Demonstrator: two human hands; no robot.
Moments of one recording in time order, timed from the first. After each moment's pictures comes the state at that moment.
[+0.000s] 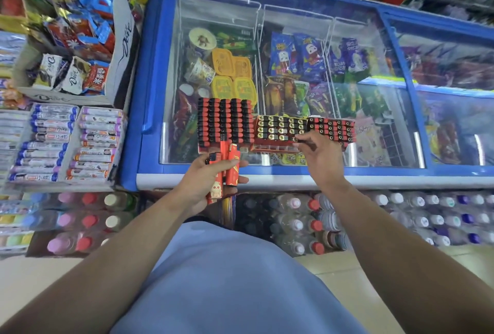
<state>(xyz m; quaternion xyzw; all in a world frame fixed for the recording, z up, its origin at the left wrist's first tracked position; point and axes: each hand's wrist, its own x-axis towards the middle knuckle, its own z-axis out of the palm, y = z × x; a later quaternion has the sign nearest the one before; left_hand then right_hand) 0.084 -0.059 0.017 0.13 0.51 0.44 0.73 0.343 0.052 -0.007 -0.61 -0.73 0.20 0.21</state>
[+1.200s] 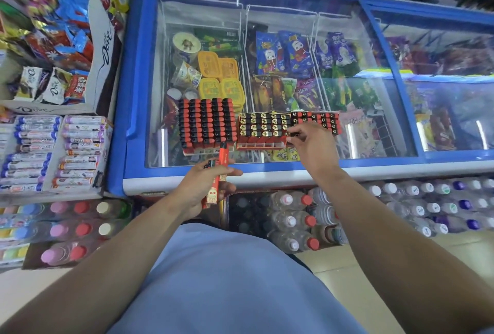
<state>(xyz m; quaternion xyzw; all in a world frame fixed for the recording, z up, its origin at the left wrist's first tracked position) 0.111 -0.054 0.002 0.14 0.56 0.38 0.72 0.357 0.062 0.006 -0.64 -0.73 0.19 0.16</state>
